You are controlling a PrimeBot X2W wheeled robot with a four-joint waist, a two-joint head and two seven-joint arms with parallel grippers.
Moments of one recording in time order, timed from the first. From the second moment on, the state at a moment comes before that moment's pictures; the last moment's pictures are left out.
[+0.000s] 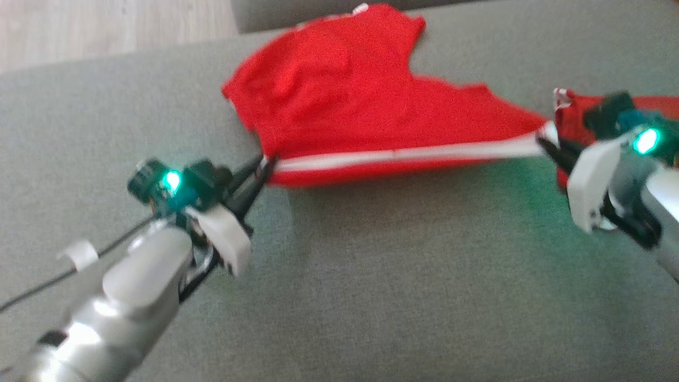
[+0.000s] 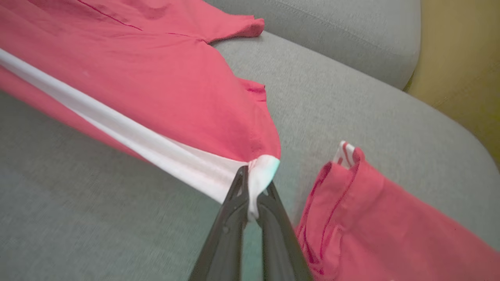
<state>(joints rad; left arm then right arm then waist) -0.76 0.37 -1.00 0.65 -0.60 -0.13 -0.18 -0.82 -0.66 1.05 0.63 0.77 0.13 0.14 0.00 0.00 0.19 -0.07</state>
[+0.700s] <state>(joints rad) -0.44 0.51 -1.04 0.22 -0.70 0.00 -0.03 -0.56 -0.93 1.05 0.29 0.99 0.13 0.26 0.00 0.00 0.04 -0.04</state>
